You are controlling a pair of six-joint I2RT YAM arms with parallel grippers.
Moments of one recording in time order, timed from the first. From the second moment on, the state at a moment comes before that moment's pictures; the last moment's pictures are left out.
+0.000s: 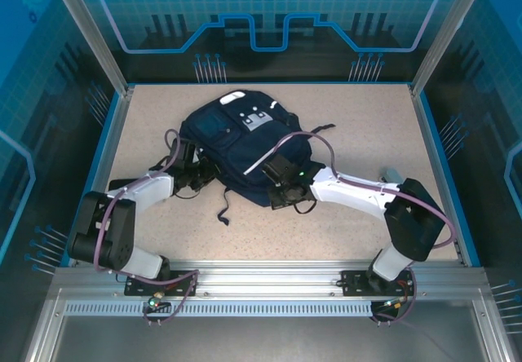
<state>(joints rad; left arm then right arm) -0.16 1.47 0.72 -0.16 0.28 -0.84 0.87 1.63 1.12 -0.68 0.04 0.57</state>
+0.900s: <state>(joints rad) -0.15 1.10 0.49 -0.21 0.31 -1.19 0.92 1.91 1.39 -0.53 -0.26 0.51</state>
